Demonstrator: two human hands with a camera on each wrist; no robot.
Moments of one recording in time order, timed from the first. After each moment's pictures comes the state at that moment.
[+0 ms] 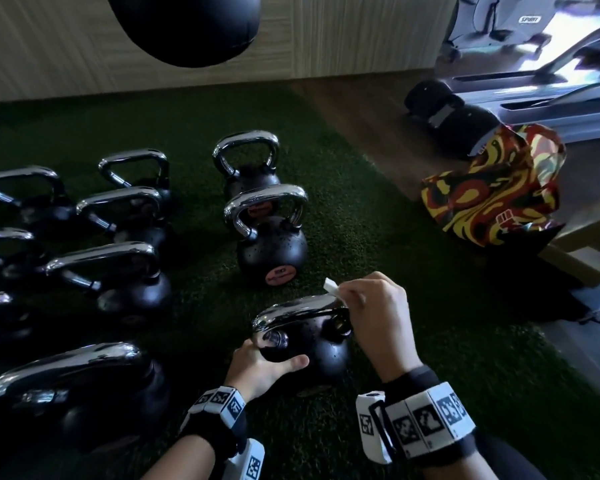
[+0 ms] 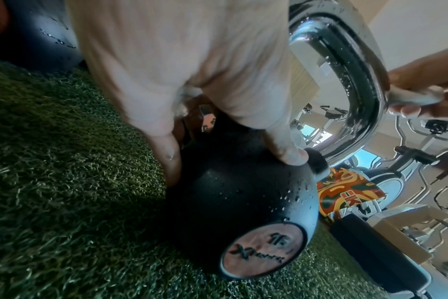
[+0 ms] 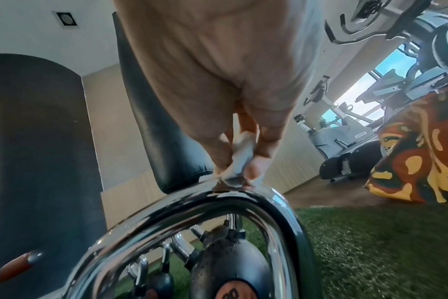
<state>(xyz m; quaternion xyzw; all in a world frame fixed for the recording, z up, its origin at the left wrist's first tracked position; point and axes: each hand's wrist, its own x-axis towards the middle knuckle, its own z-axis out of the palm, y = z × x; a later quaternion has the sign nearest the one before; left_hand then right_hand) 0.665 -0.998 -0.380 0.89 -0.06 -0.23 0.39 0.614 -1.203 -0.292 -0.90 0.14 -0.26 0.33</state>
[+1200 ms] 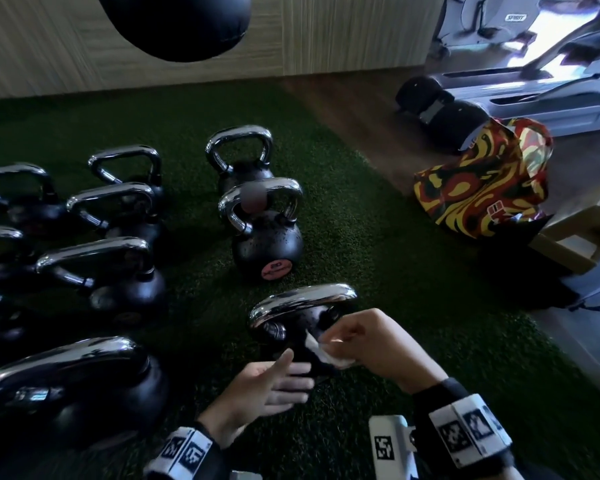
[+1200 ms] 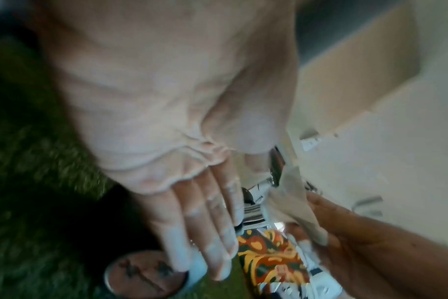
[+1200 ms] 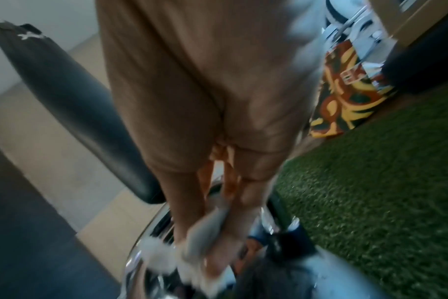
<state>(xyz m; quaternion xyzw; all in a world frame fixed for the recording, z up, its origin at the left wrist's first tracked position) 0.627 -0.983 -0.358 0.67 0.01 -0.48 0.56 0.576 -1.209 -0.308 -0.86 0.12 0.09 0.49</state>
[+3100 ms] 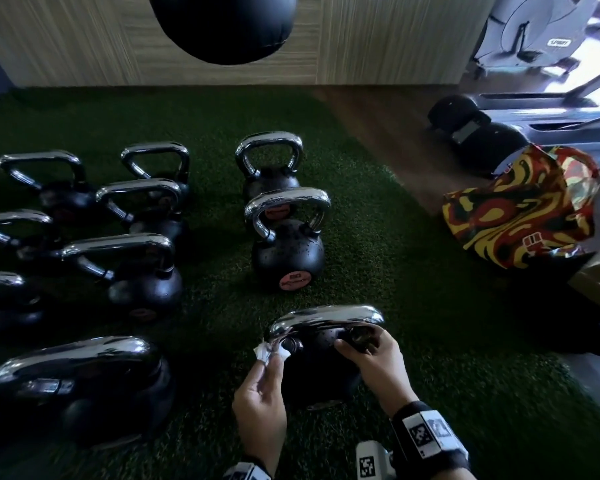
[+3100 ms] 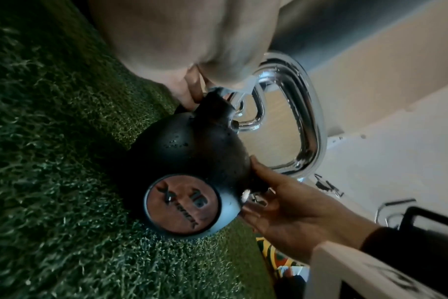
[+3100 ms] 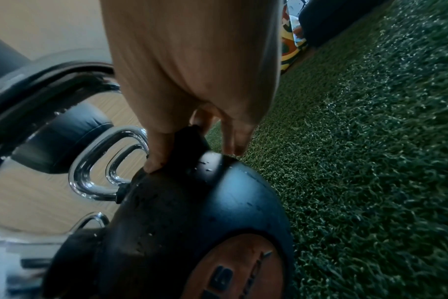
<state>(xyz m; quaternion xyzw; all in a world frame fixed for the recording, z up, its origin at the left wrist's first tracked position) 0.613 -1.013 -0.417 0.72 0.08 0.08 0.68 0.612 -1.210 -0.415 -0.77 0.28 -0.07 0.57</state>
